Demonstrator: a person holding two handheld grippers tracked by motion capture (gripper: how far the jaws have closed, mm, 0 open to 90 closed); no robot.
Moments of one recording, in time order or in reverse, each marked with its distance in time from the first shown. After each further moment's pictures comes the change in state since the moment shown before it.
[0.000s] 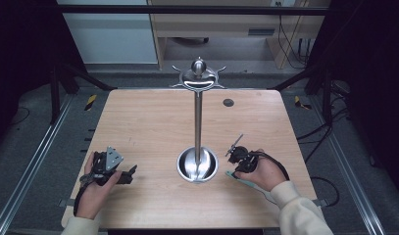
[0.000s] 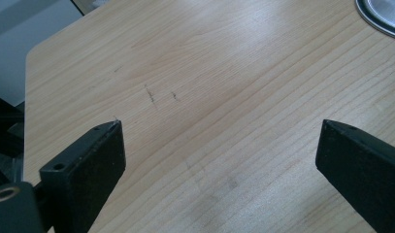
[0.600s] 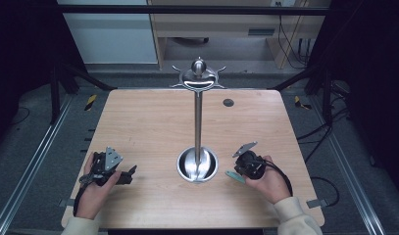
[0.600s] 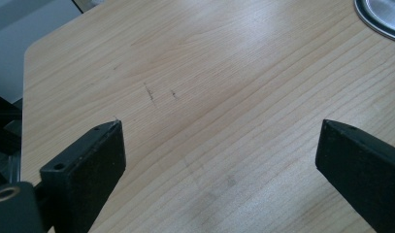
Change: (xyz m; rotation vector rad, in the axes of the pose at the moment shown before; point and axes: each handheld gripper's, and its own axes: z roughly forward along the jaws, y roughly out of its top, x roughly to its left) left arm 0.001 -0.001 -0.002 -0.005 -0.001 -0.022; right arm 0.009 -0.026 -0.006 -0.253 -0.129 0.086
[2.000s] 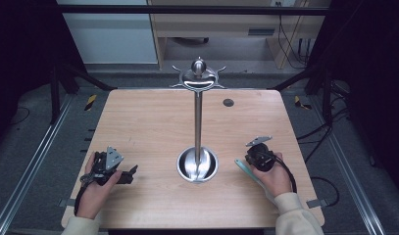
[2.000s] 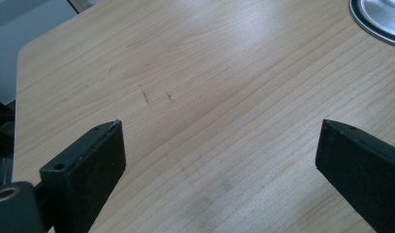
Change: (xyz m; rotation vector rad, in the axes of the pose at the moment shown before) left arm -0.001 0.001 0.003 -0.001 -0.015 0.002; right arm -0.044 -0.018 0.018 -0.096 -0.136 0.209
